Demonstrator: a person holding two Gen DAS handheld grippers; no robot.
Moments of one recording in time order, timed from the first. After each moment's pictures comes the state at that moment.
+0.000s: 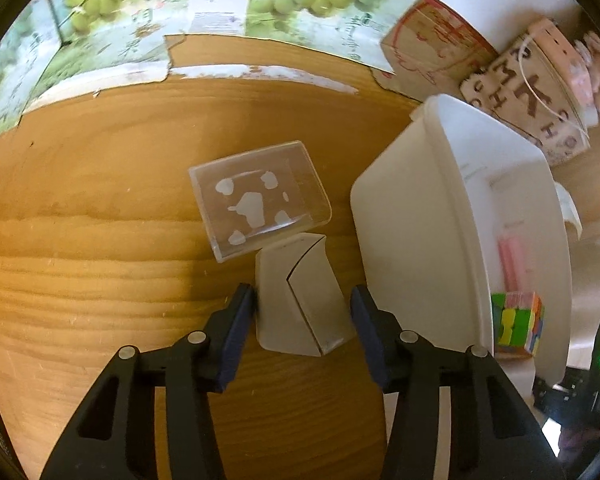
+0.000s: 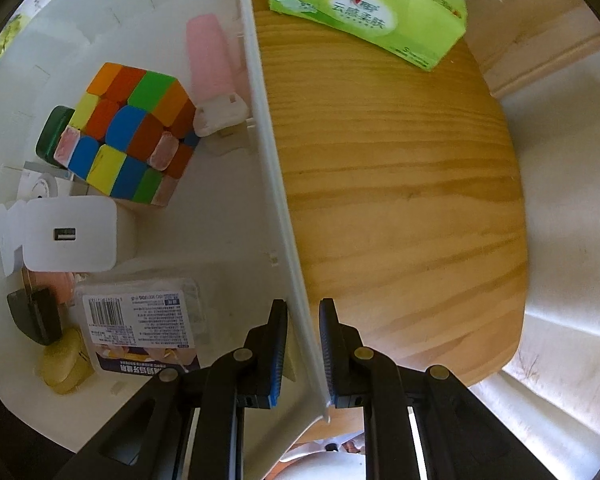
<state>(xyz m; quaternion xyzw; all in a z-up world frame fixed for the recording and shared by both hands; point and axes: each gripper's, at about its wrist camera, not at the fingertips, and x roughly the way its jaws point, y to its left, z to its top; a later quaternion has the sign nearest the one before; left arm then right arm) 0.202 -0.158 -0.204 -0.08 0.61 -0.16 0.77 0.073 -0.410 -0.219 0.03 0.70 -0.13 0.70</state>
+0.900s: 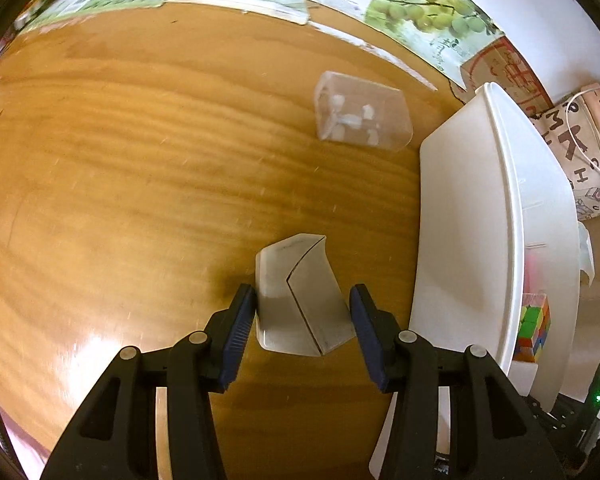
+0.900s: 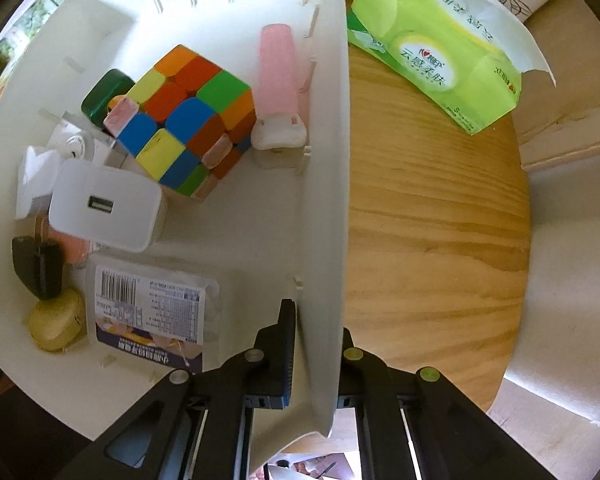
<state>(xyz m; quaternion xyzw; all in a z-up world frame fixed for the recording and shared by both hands) 0.114 -0.125 -0.201 -0.18 0.61 -0.02 0.77 0.060 -0.381 -0.211 -0.06 0.69 -0.05 0.72</state>
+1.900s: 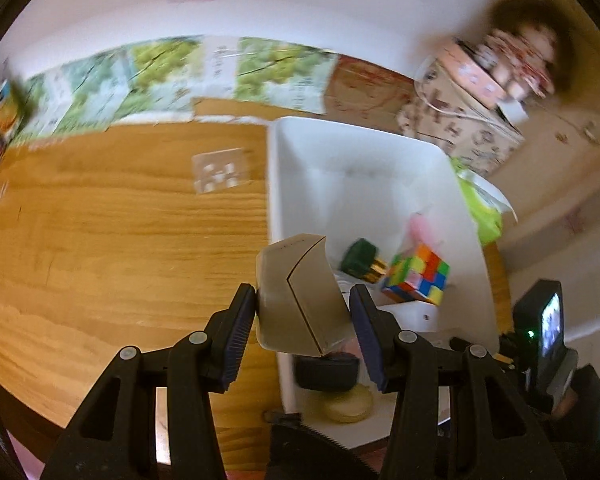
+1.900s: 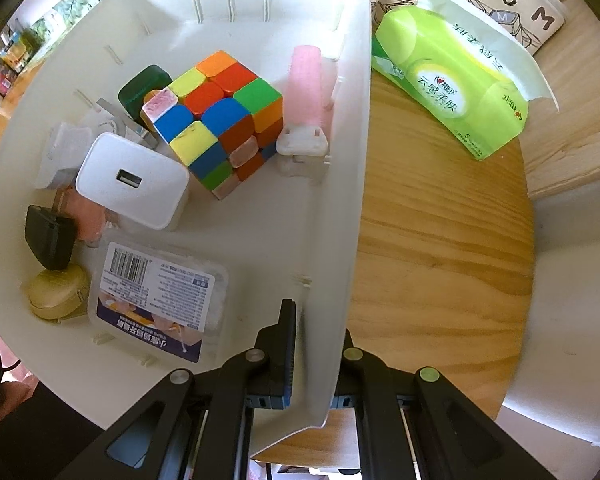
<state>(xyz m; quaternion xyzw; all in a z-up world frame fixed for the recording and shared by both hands) 0.053 -0.216 -0.082 -0.07 0.53 -0.11 0.84 0.015 -0.382 -0.211 -0.08 0.65 0.00 0.76</state>
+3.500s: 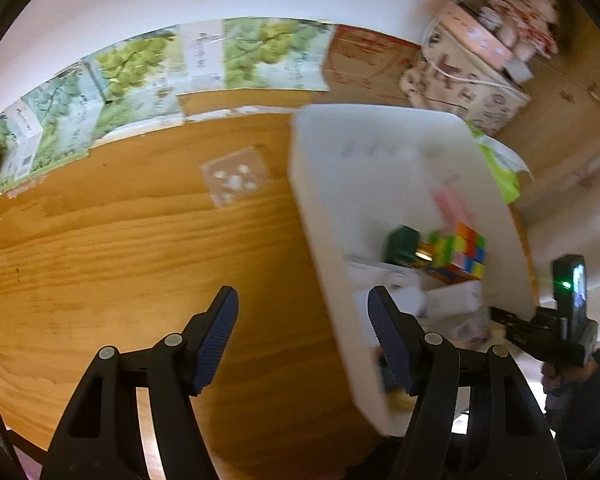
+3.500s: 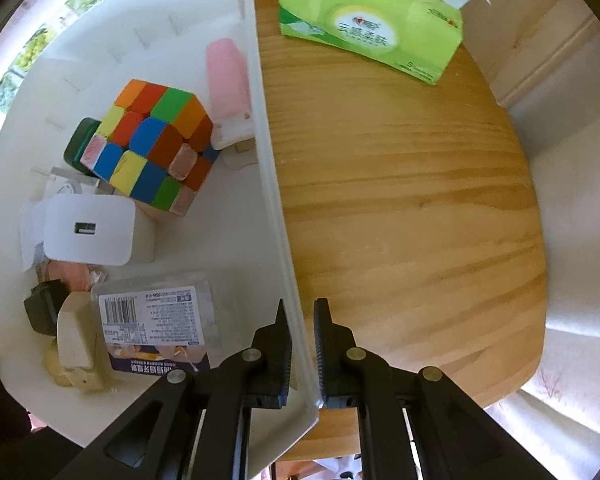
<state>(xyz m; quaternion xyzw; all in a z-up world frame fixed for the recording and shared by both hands) 0.109 -0.169 -0.103 0.00 0.57 -0.16 0.81 0.009 -0.458 -0.211 0.06 0.66 -0.10 0.74</state>
